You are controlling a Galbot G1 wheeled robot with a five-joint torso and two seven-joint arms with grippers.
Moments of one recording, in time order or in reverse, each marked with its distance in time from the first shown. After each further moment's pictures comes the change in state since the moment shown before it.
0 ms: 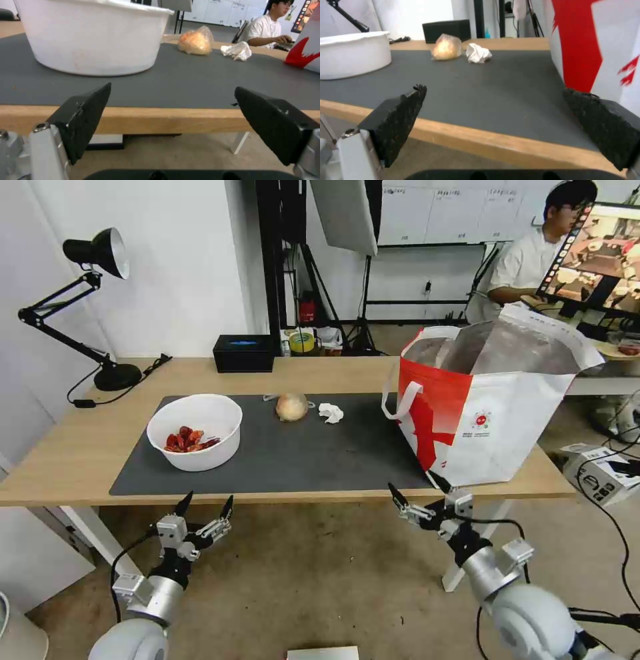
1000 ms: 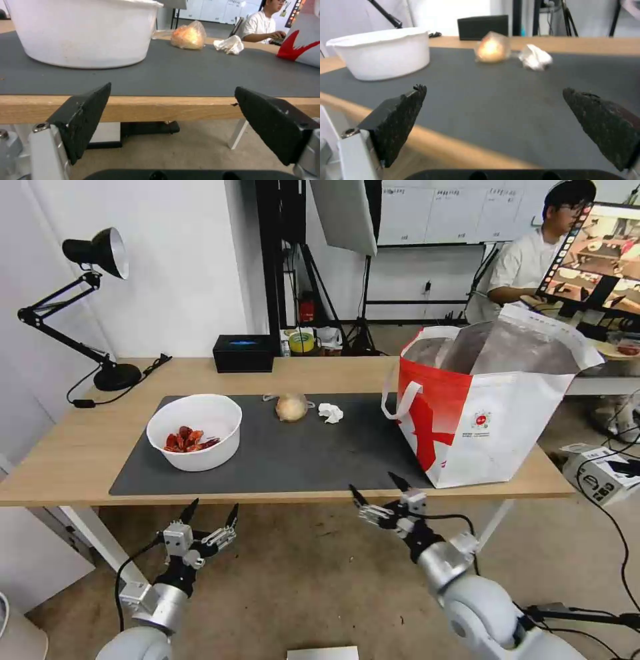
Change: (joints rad) left arm 0.029 -0.016 0.007 -0.006 0.037 -0.022 0.015; right arm 0.362 0.063 -0.367 -0.039 -0.052 -0.153 0.133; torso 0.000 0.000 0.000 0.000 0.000
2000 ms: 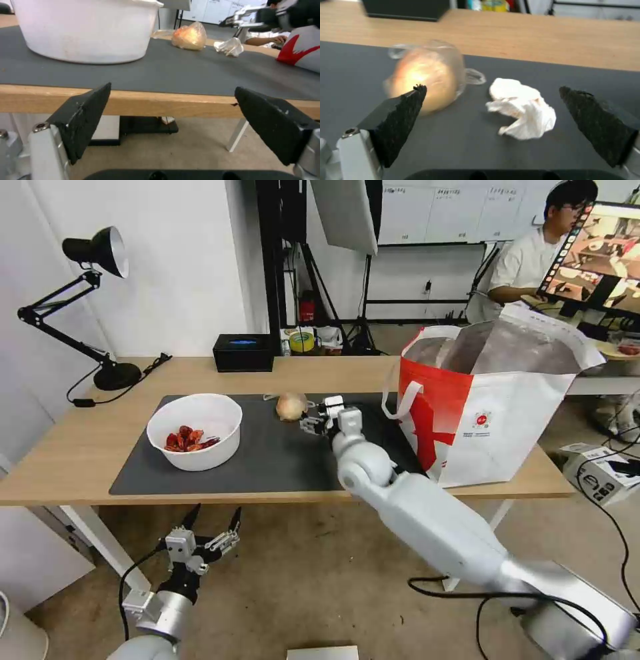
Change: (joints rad) left arm 0.018 -0.050 -0.002 -0.017 0.014 0.004 -0.001; right arm 0.800 0.409 -0.341 -0.647 0.308 -0.378 0.496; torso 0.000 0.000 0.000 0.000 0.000
